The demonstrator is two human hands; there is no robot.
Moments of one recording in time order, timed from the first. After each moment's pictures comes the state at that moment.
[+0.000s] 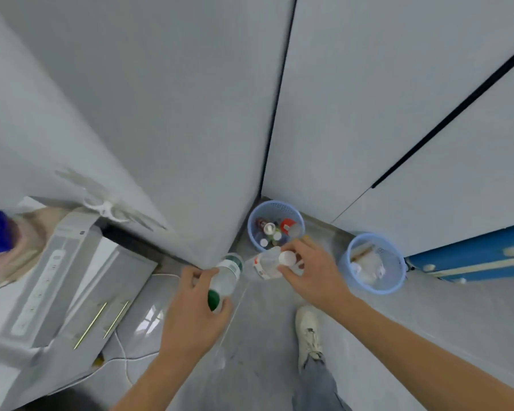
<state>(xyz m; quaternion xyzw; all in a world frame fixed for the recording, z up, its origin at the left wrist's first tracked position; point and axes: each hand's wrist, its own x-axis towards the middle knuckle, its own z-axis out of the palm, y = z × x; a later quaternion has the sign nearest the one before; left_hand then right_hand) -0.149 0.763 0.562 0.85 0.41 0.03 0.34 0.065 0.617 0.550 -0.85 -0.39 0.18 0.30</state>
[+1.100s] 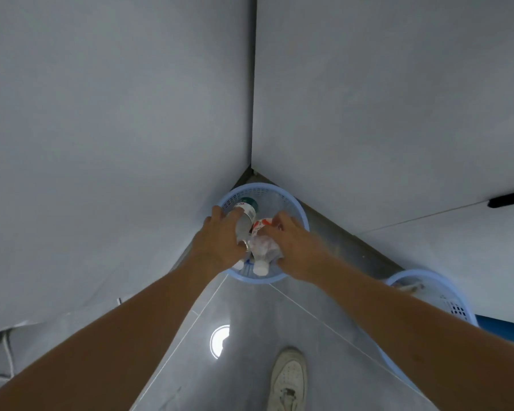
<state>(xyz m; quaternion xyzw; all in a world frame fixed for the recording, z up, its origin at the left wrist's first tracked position) 0.168 0.834 0.173 0.86 0.39 -0.16 0.27 0.316 0.700 0.192 -0.77 -0.55 0.33 0.06</state>
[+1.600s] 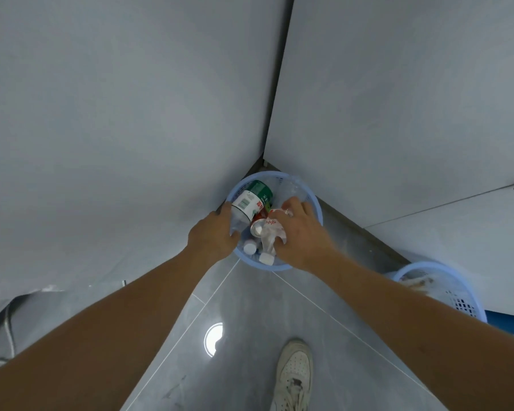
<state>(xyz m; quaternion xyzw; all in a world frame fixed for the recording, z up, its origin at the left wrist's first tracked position) 0.121 0.846 0.149 0.84 0.42 -0.17 0.29 0.279 0.709 0.191 -0.82 -0.51 0.25 0.06</state>
